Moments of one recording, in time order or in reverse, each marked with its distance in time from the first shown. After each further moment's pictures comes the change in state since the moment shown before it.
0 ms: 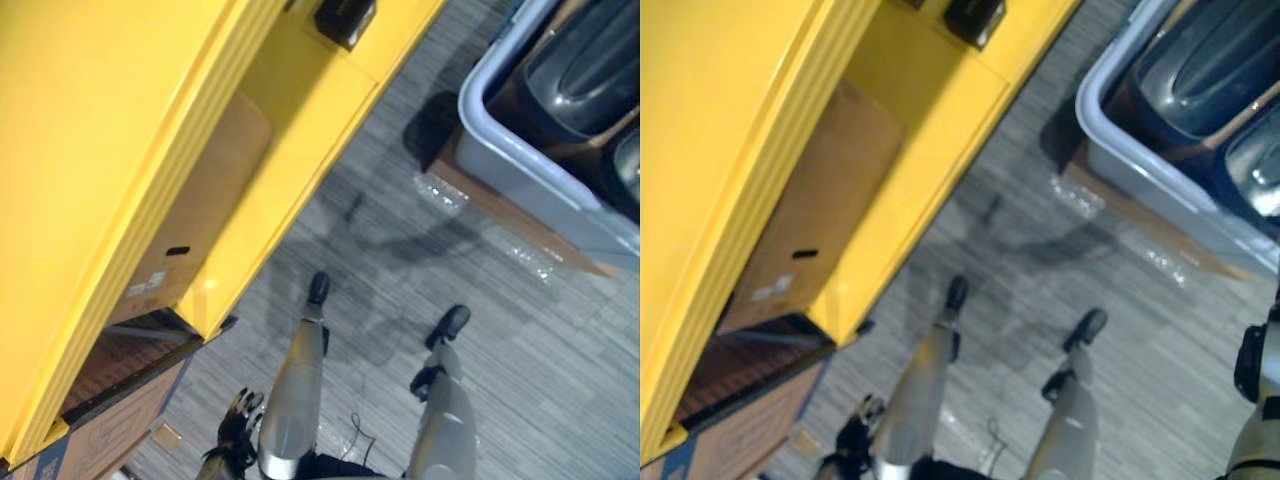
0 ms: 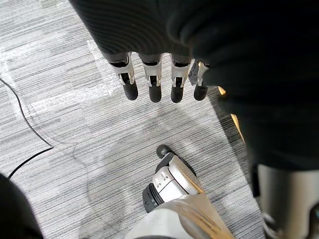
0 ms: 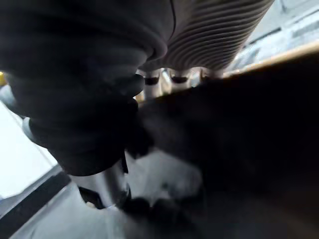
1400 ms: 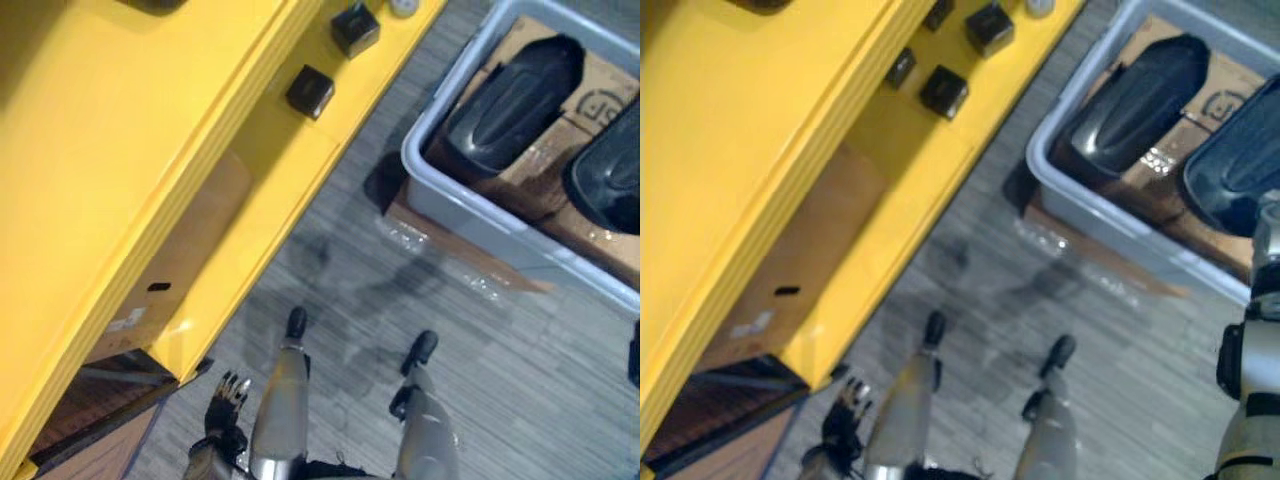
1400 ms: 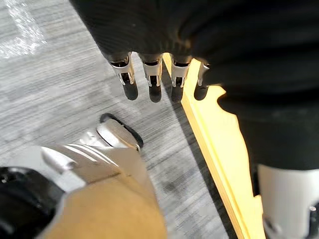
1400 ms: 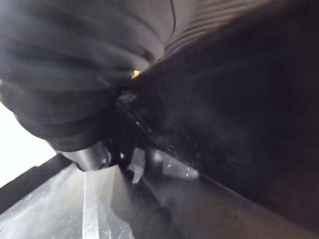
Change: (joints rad) left arm 0.055 0.046 0.007 -0.165 -0.023 -0.075 0.085; right arm 0.022 0.065 -0.021 -0.013 -0.119 -0.025 -0.075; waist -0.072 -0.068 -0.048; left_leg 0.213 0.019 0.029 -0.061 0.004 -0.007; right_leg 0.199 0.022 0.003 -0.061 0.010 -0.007
